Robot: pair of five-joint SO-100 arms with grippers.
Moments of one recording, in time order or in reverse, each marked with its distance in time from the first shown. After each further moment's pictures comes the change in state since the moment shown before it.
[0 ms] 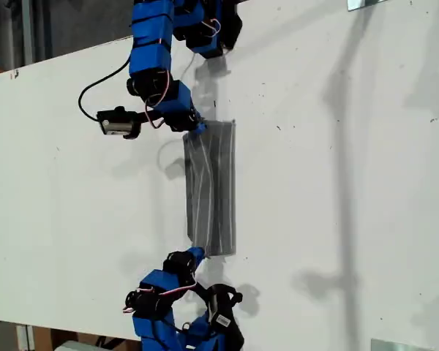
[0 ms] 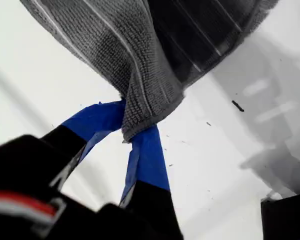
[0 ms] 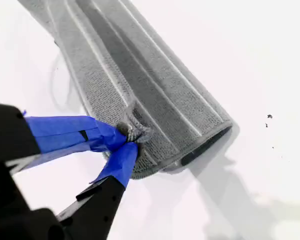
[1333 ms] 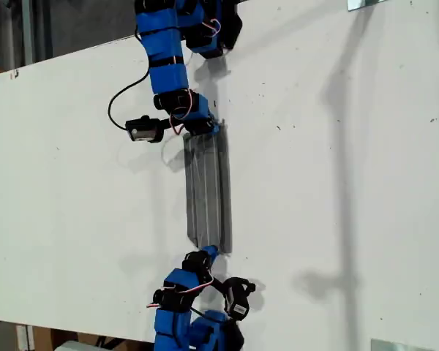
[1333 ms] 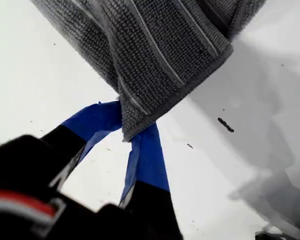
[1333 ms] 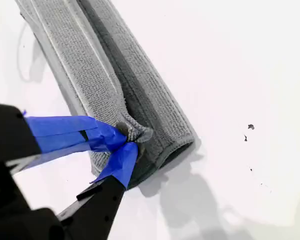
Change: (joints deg) arm 0 1.8 10.4 37.7 -26.5 -6.0; arm 1 -2.5 -2.3 24.5 -17.8 2.3
